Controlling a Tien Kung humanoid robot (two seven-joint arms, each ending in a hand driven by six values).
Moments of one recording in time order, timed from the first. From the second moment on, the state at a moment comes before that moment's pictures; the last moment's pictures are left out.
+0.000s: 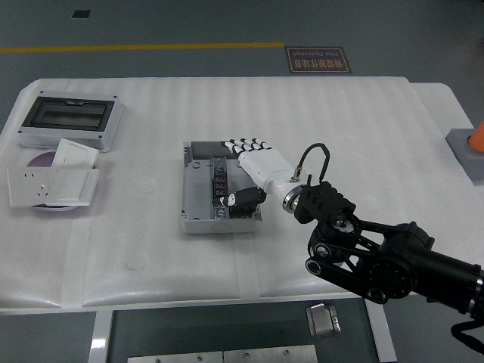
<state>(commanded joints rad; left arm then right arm) -0.08 0.20 -1.28 -0.19 1.57 -0.27 0.56 0.67 -0.23 0.45 1.27 -1.86 -0.28 -0.35</state>
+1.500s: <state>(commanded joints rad) -0.09 0.24 -1.35 -0.20 1.66 -0.28 0.57 0.22 -0.41 1.25 1.35 -1.49 -0.44 -0.14</state>
